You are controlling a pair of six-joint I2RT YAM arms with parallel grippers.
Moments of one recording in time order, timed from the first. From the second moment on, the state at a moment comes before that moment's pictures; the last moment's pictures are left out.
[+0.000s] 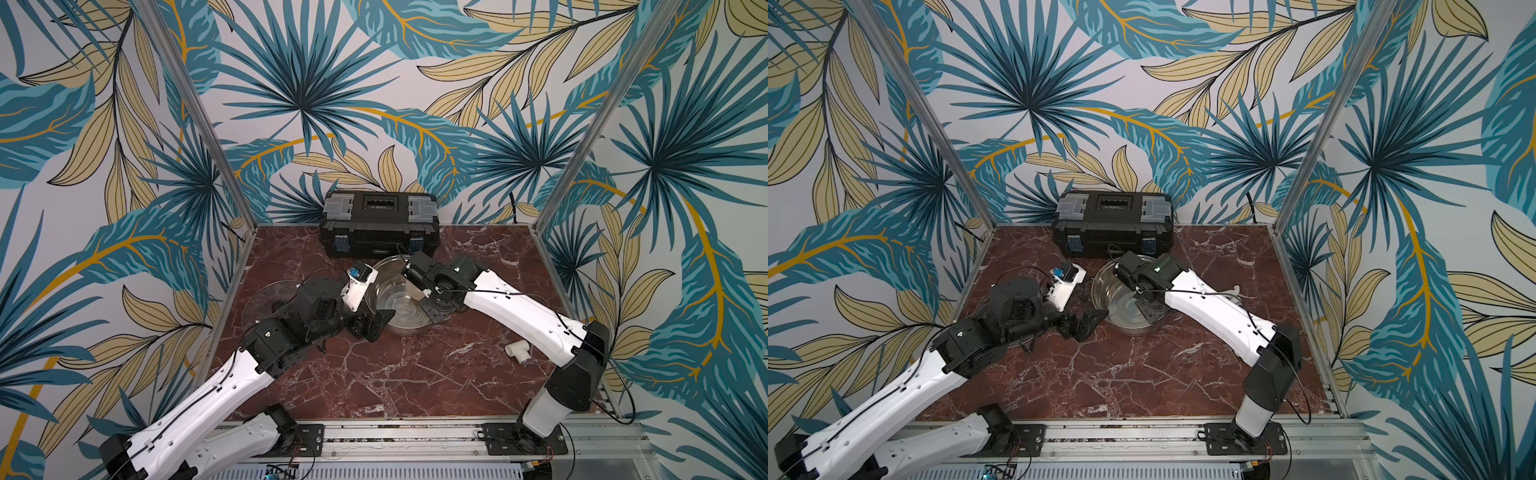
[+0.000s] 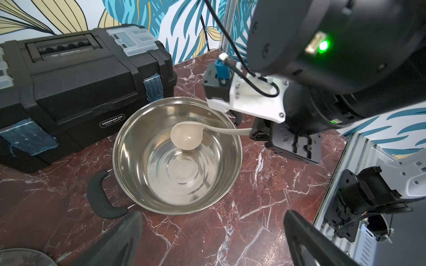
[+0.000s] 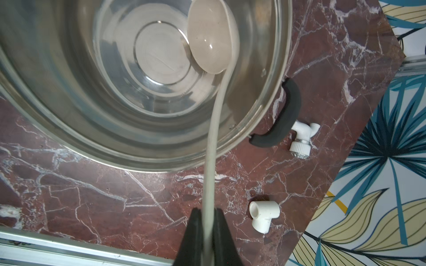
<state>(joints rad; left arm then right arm) -0.74 0.95 1.02 -0.53 0.11 -0.15 0.81 1.71 1.71 -1.37 0.39 0.21</state>
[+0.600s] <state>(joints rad) -0.74 0.94 1.00 -0.53 0.12 -0.15 0.81 1.68 1.72 -1.31 0.06 0.19</state>
